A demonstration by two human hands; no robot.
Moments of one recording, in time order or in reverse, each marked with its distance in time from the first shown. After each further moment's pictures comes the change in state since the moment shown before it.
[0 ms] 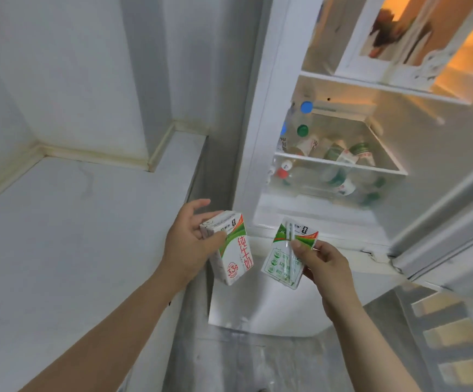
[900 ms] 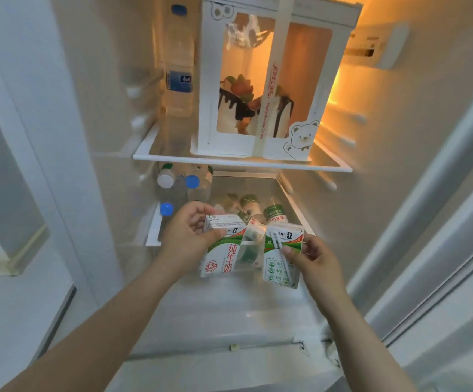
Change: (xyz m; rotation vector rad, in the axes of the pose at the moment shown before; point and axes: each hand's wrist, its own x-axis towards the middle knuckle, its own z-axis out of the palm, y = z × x) left_hand 0.216 0.062 0.248 0.101 -0.163 0.192; right_hand 0.228 -0.090 -0.166 -0.022 0.133 -0.278
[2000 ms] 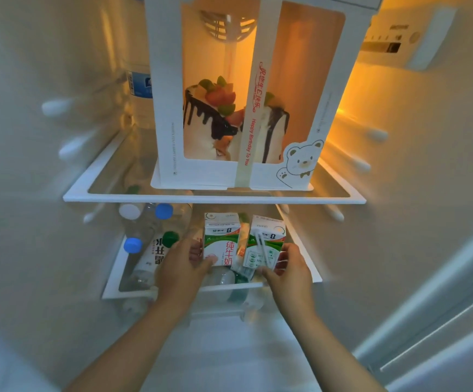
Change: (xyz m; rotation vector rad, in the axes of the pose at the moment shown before) left_hand 0.086 -0.091 0.052 0.462 0.151 -0.055; right_hand 0.110 0.060 0.029 -0.454 0.067 -0.027
